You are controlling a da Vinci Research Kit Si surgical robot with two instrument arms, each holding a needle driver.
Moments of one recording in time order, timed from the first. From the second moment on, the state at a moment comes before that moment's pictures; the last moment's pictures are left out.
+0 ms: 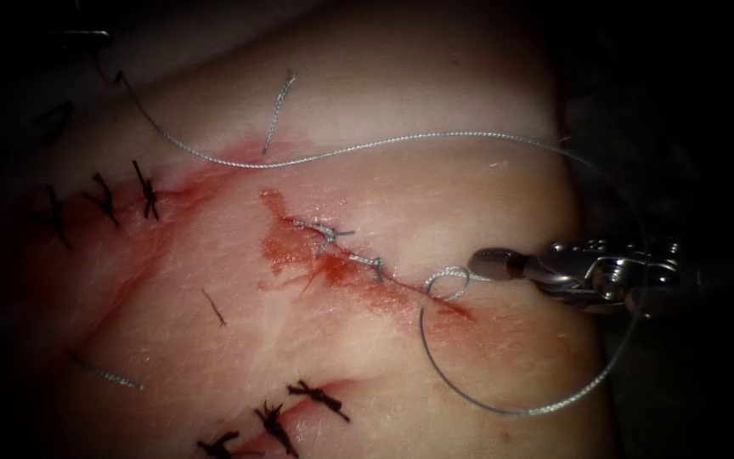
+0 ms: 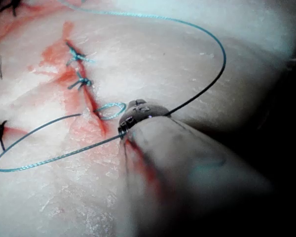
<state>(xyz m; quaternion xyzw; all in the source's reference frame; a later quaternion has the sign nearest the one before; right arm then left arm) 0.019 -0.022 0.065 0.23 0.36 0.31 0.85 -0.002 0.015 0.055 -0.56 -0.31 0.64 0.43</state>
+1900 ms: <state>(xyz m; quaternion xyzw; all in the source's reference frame) 0.021 -0.022 0.065 0.26 0.35 0.14 0.89 -0.002 0.015 0.055 -0.56 -0.31 0.63 0.44</state>
